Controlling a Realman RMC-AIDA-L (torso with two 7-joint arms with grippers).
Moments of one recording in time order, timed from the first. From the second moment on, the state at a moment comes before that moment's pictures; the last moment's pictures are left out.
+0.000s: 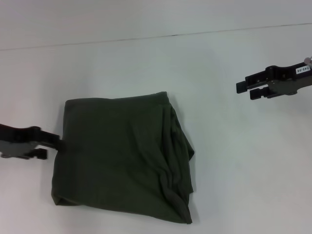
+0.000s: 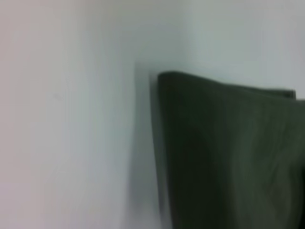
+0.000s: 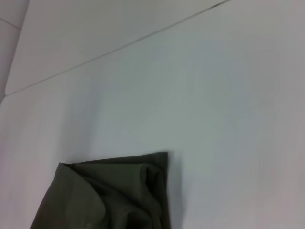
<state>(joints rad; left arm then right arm) -0.64 -2.02 -2.33 -0.93 -0.63 1.59 -2.74 0.73 1.87 -0.54 -0.65 -2.46 -1.53 2.50</state>
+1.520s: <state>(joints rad) -0.60 -2.05 -2.50 -1.16 -0.84 1.73 -2.69 0.91 2.07 -0.84 -0.62 -2.47 -1.39 2.60</state>
